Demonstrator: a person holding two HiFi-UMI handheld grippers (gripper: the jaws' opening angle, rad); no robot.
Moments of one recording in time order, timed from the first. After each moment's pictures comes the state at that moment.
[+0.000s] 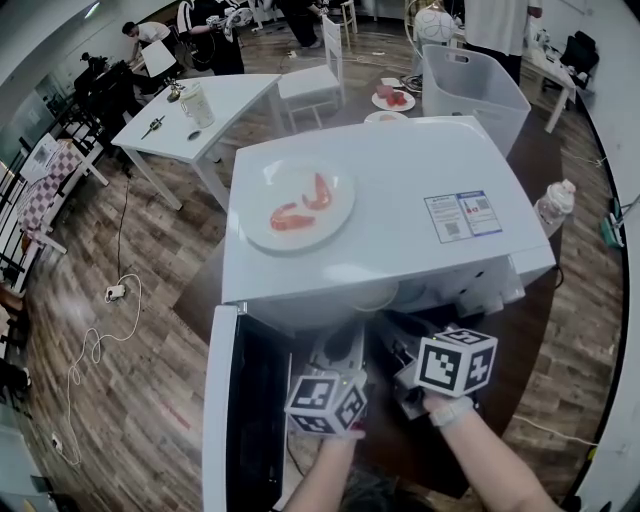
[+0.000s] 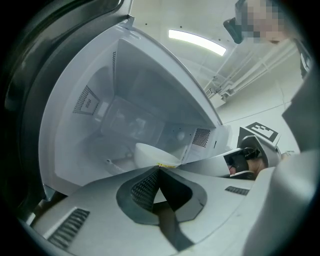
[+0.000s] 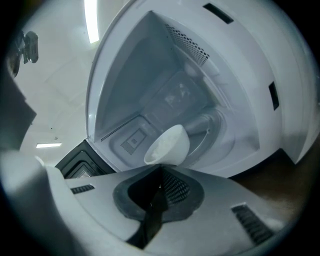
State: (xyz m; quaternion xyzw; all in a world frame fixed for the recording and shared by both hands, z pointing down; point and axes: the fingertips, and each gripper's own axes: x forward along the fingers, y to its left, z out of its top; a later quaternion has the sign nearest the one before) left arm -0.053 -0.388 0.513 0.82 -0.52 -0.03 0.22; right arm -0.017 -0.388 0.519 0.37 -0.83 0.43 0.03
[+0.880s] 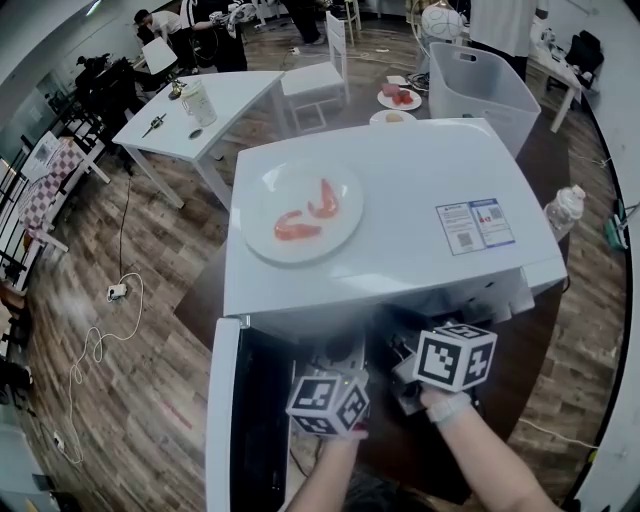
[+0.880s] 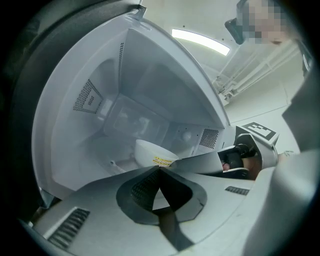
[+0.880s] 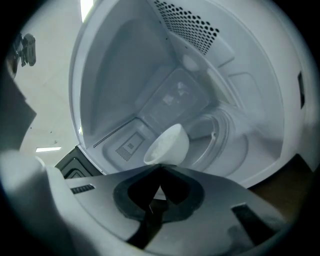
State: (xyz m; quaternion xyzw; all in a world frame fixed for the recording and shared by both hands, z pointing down) left arm -0.060 -0.404 0.519 0.81 -0.53 -0.03 0.23; right arm -0.029 -0.414 0.520 0.37 -0.82 0.43 0.01
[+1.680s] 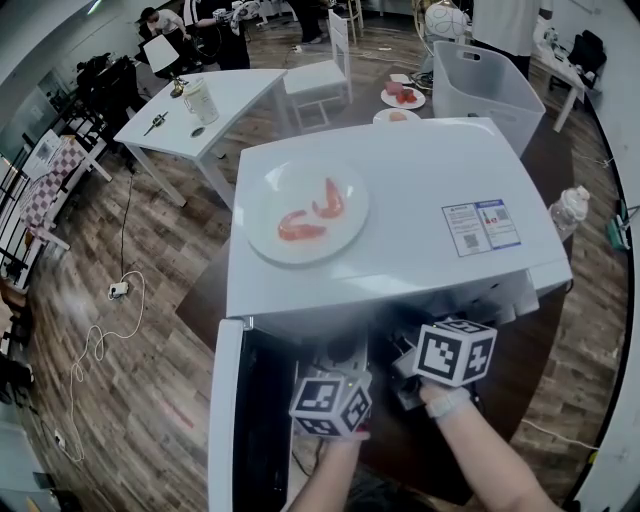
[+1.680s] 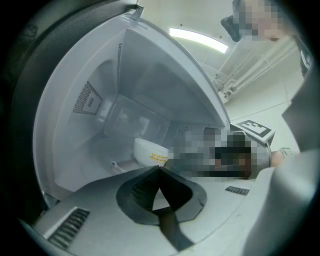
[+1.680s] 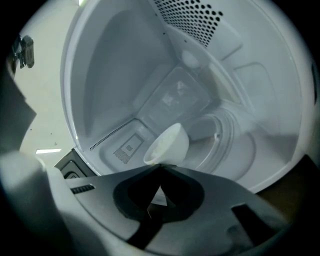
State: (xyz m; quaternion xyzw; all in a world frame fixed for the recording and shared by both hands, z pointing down) left arm -0.062 -0.404 0.519 0.82 -0.54 -0.02 0.22; right arm -0.032 -0.425 0.524 0.37 -0.82 0.44 0.01
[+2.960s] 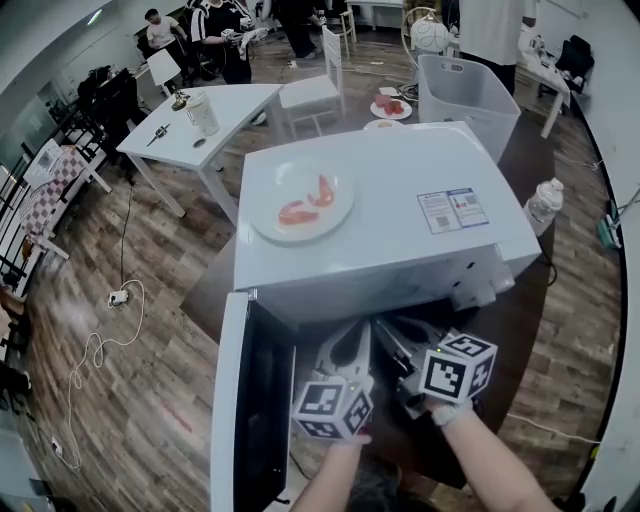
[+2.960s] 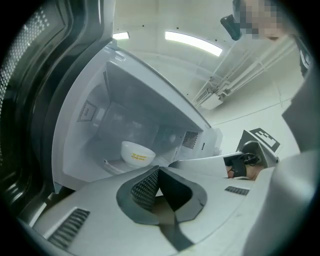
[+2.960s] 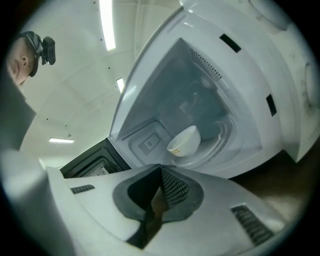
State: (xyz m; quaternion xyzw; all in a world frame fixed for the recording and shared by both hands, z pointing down) left arm -0.044 -0.358 0.496 0.83 -0.52 -0.03 0.21; right arm -0.021 -0.361 0.494 0.33 -0.87 0.37 -0.02
